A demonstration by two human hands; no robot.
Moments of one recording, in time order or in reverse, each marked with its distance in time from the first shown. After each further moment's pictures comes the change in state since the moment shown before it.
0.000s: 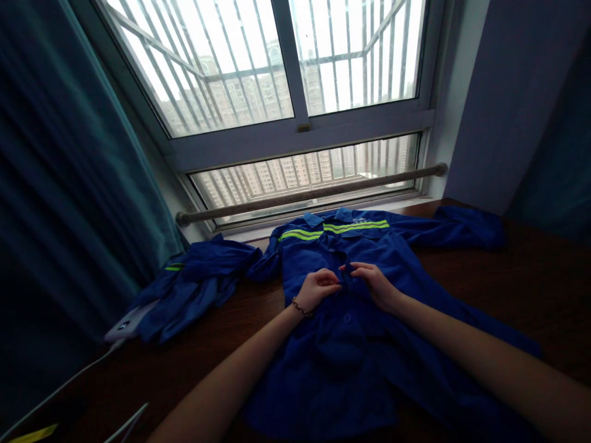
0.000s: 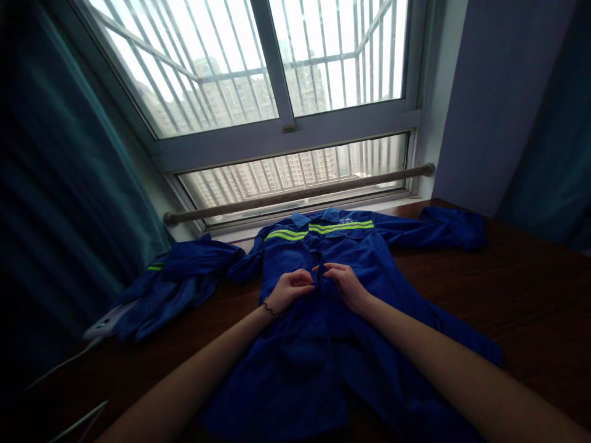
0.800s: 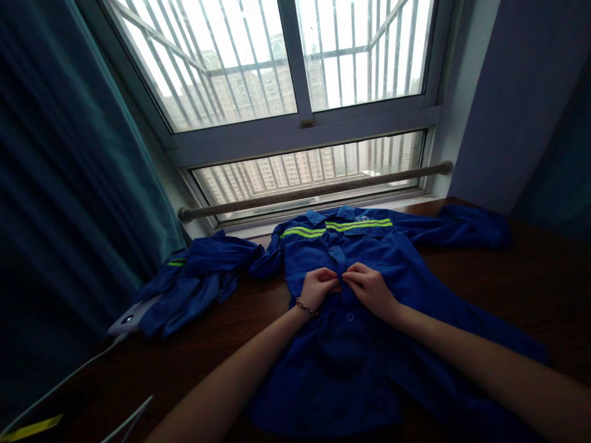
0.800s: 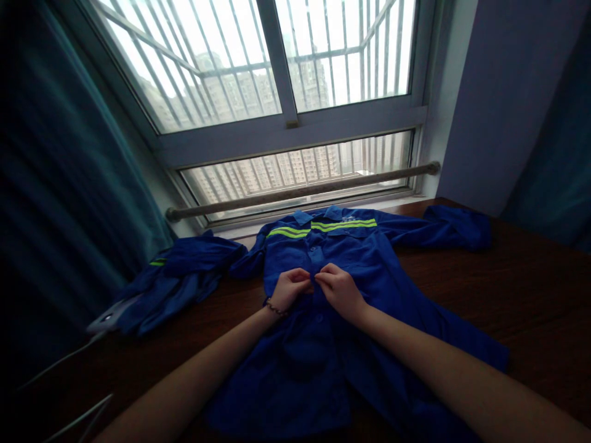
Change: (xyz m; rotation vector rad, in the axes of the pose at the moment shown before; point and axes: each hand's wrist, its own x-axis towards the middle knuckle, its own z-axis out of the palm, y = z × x) left_hand -0.005 0.004 0.011 -0.066 0.234 -0.135; right_hand -0.008 0.012 0.009 -1.154 0.098 -0.725
